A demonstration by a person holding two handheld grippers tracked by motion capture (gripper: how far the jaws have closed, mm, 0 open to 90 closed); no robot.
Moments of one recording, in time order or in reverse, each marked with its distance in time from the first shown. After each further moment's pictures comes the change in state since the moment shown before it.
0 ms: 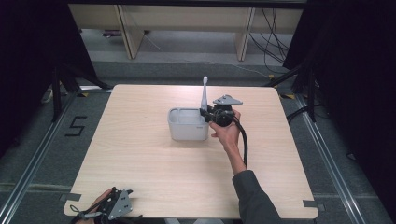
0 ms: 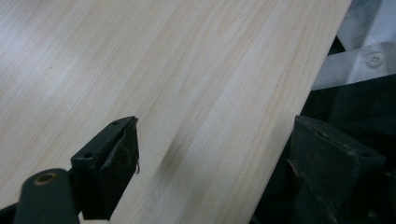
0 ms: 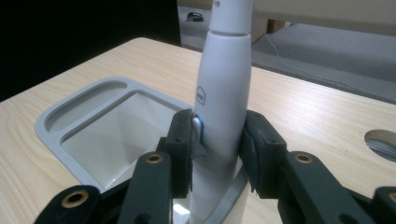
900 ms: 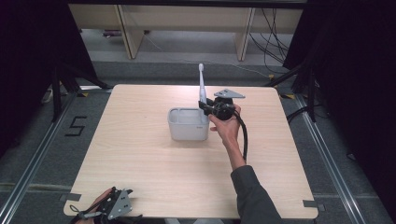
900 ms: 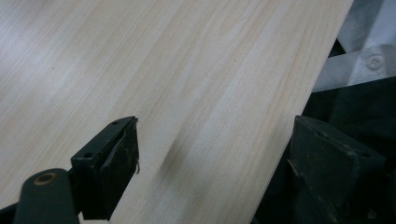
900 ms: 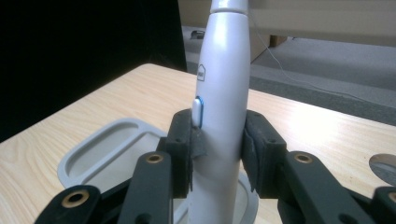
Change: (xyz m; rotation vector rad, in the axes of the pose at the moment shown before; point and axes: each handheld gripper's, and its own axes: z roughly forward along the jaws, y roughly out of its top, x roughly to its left) left arm 0.002 0.001 -0.001 0.016 -0.022 0.004; right arm -0.001 0.022 -0.004 -0.063 0.022 0.022
